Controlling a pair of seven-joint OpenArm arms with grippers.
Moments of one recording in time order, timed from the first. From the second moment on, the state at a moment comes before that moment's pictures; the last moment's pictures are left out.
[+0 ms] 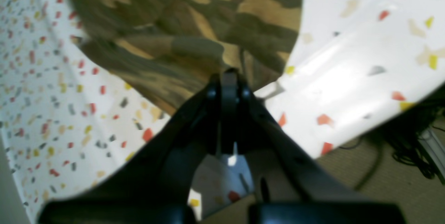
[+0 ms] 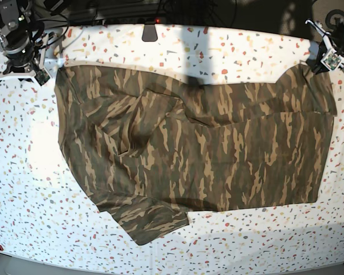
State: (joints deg) left arm 40.2 -32.6 -17.3 96.3 4.9 -30.8 -2.5; right arm -41.3 38.2 12.4 111.1 -11.8 13.1 -32.4
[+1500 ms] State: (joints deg) left arm 39.9 -32.5 -17.2 96.3 4.9 -30.9 -2.6; right arm -25.7 38.3 -7.2 116.6 -0.5 29.0 -44.7
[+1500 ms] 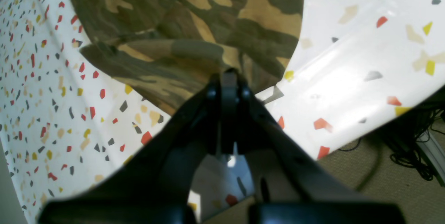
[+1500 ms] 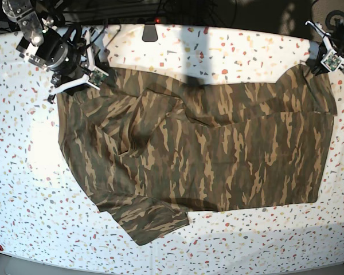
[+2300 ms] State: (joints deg) left arm 39.9 -32.5 -17.2 96.3 4.9 -30.9 -2.6; right arm -26.6 38.4 -7.2 110.1 -8.5 30.7 -38.4
